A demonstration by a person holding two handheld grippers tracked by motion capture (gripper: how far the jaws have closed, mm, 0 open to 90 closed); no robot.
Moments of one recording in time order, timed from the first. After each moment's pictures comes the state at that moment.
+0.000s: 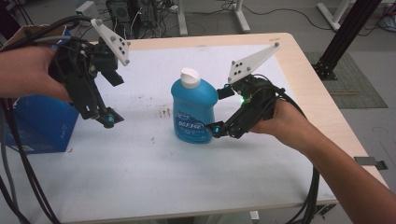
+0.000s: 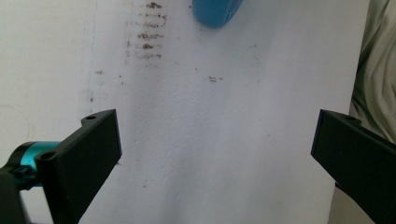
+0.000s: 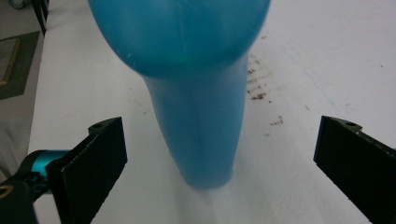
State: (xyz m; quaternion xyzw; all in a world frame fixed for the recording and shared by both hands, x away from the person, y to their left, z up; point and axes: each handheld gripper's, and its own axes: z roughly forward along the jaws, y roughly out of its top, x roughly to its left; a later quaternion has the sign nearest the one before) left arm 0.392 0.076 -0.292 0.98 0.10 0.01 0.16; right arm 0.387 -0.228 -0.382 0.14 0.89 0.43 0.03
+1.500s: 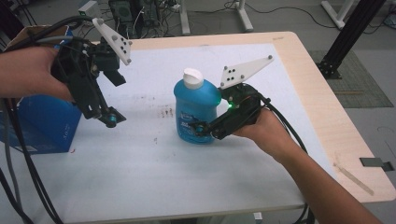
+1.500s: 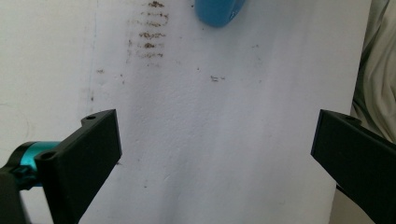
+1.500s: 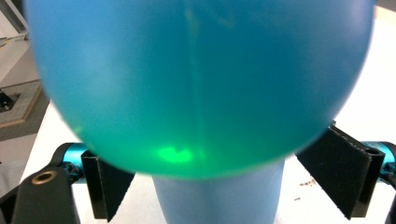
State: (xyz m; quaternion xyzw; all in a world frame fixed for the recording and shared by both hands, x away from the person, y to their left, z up) left arm 0.396 0.078 -0.294 0.98 0.10 0.00 0.16; right arm 0.391 -0.207 -0.408 0.13 0.84 0.52 0.02
